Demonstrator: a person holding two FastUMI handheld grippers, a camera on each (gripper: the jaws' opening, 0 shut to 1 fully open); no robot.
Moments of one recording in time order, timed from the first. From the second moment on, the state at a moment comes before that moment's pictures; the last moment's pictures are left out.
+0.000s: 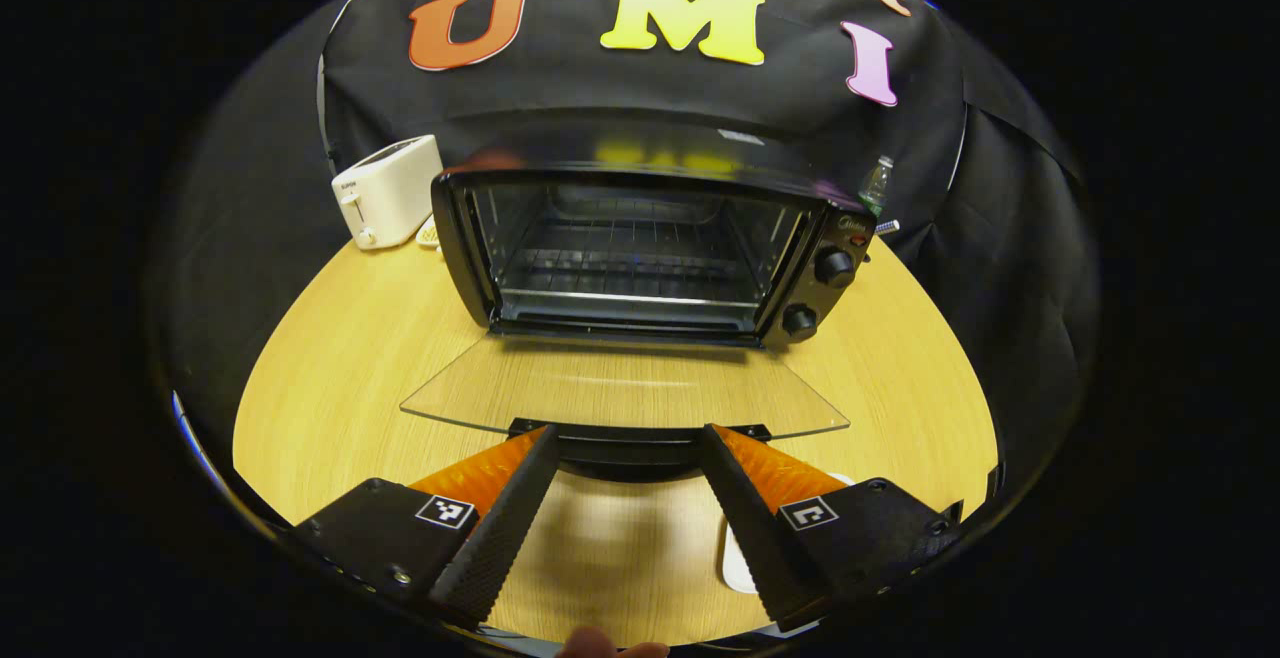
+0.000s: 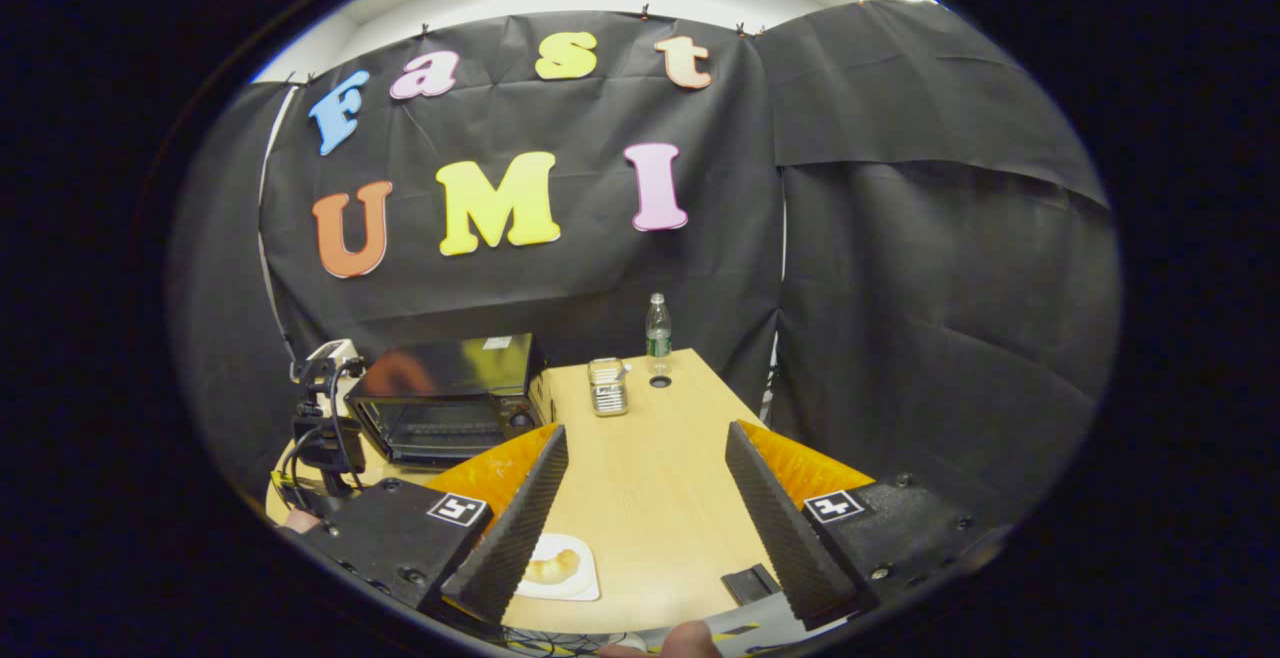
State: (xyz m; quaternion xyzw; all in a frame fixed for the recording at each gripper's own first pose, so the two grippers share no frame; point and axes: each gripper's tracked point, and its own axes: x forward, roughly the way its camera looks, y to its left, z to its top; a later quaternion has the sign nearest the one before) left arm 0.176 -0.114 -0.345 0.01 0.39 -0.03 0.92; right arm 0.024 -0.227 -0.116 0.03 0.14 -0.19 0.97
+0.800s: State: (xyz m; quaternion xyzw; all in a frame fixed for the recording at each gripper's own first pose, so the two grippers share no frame) left arm 0.159 -0.106 -0.403 -0.07 0.45 -0.03 0.89; right arm 0.022 -0.193 -0.128 0.00 0.17 -0.16 0.97
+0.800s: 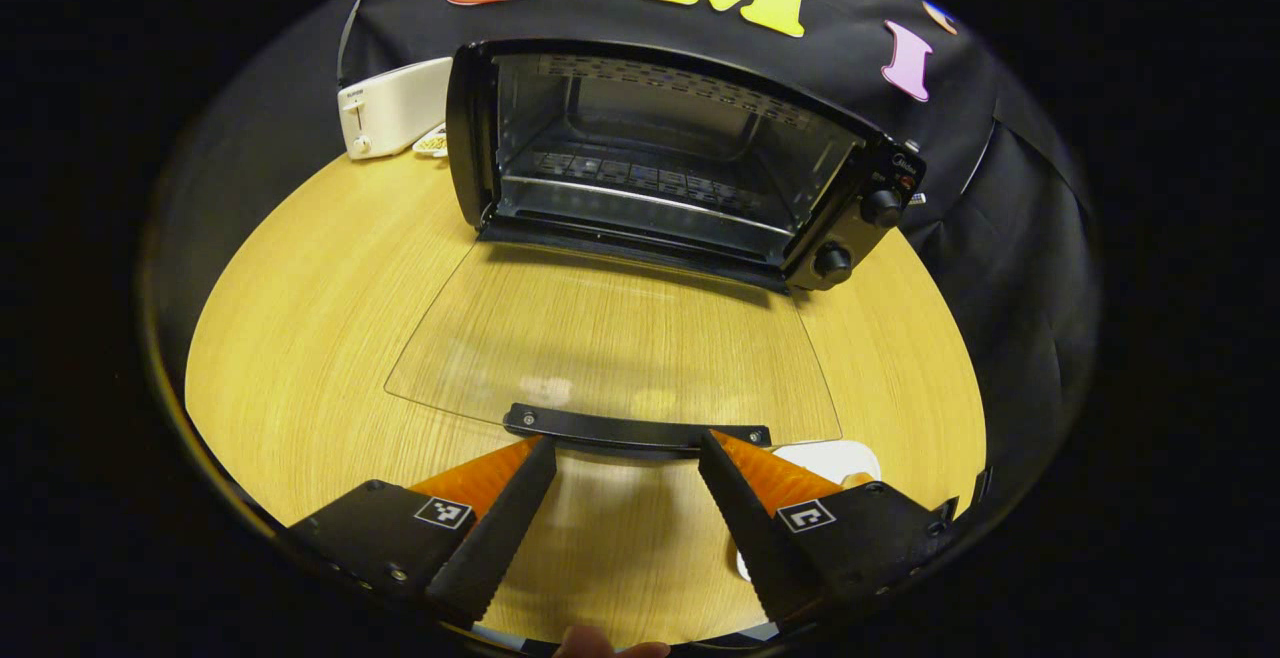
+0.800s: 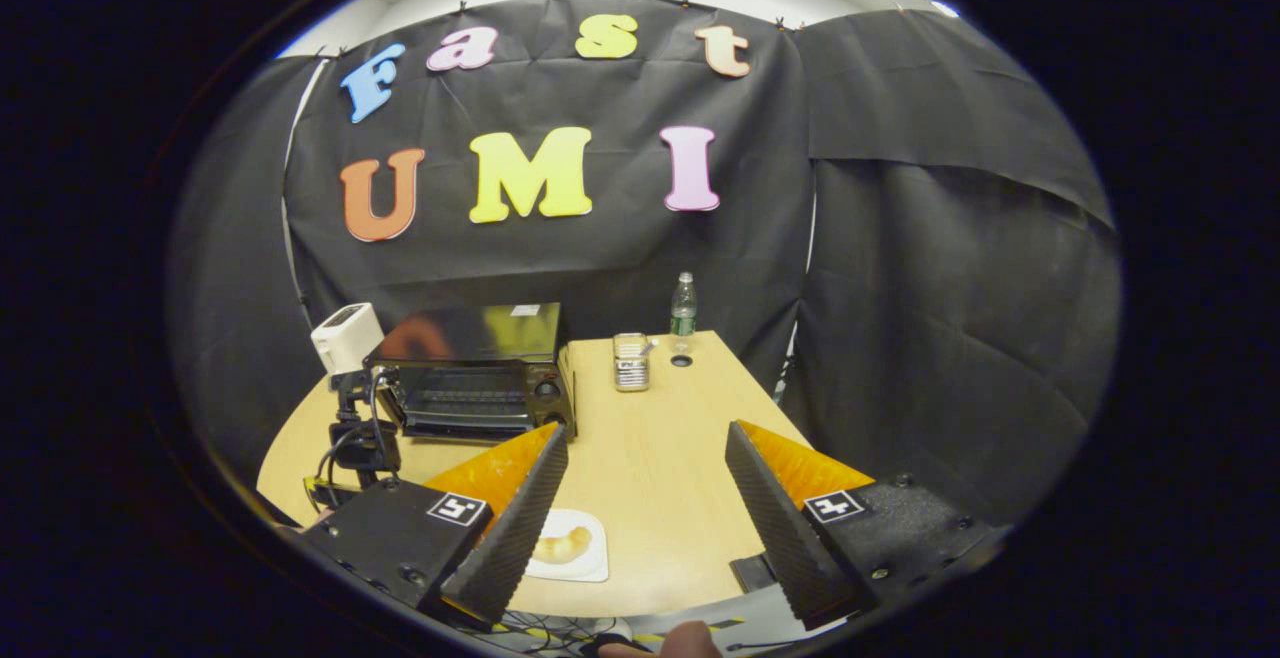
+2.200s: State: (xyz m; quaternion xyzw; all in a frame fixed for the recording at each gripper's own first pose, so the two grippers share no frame) left arm 0.116 -0.063 -0.231 -0.01 0.30 -0.02 0.95; right arm 0.075 -0.142 -0.360 0.18 0.39 -0.10 0.90
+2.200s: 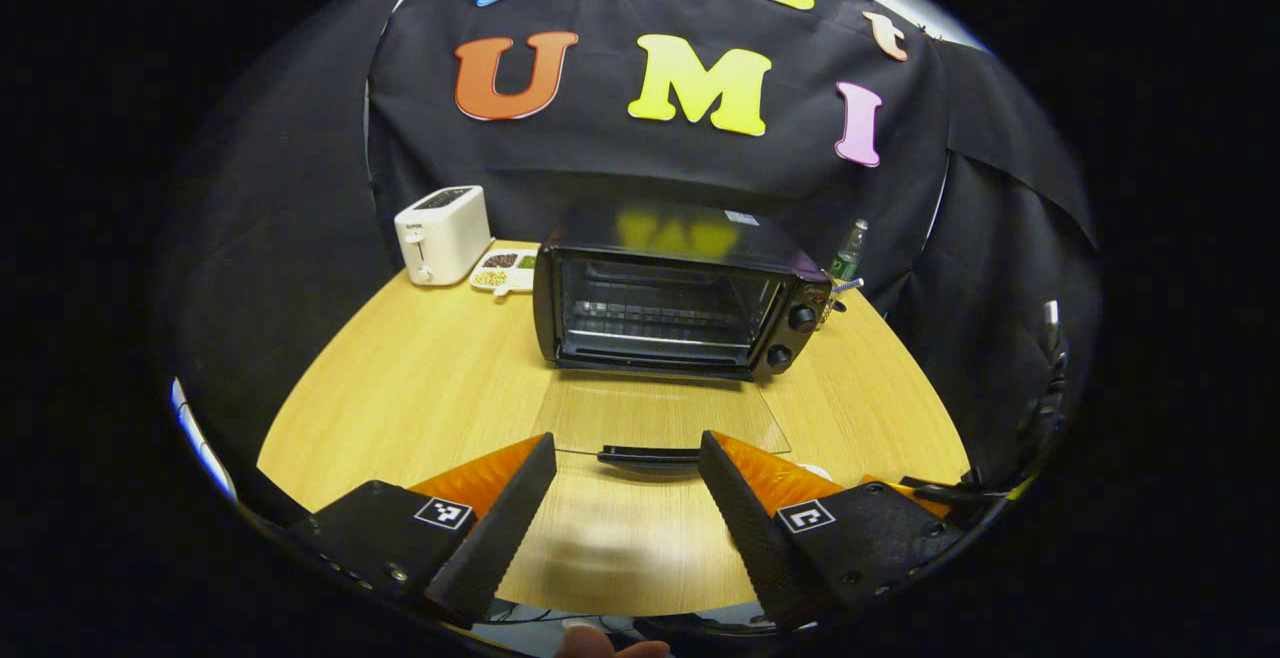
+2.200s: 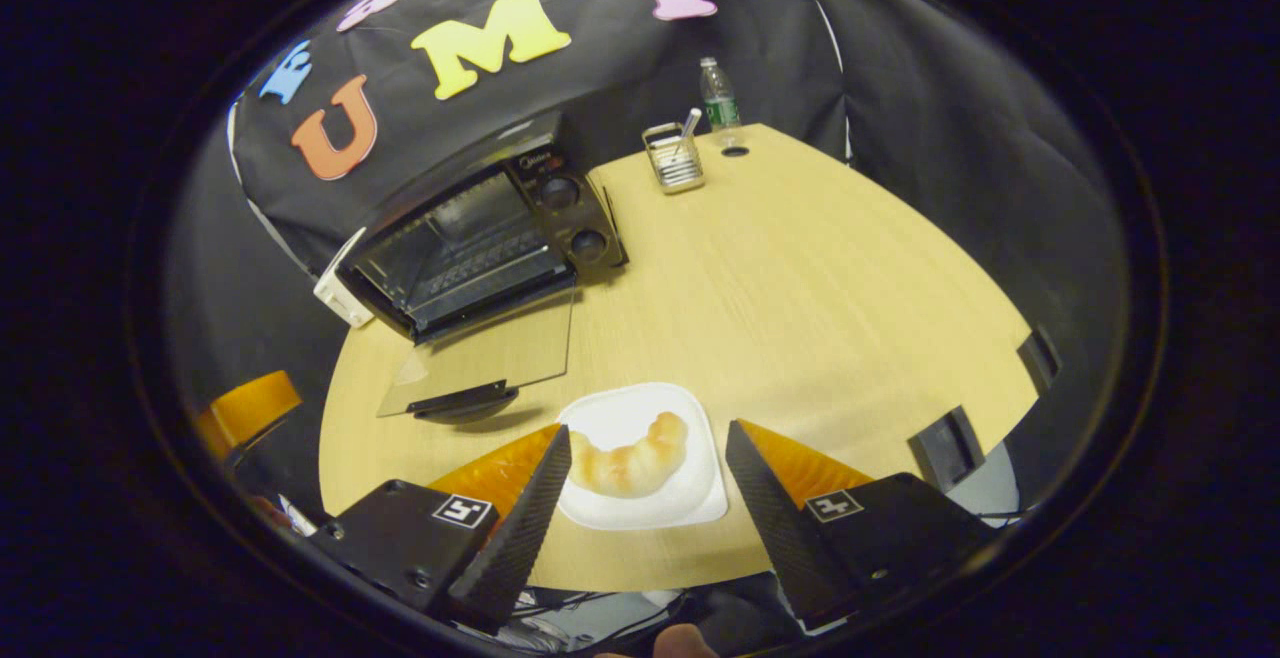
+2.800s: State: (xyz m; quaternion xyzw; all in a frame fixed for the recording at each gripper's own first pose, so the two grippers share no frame) left arm 0.103 -0.058 -0.162 -0.08 0.27 0.02 0.96; right arm 0.092 -0.130 -0.426 0.21 0.47 -0.10 0.85
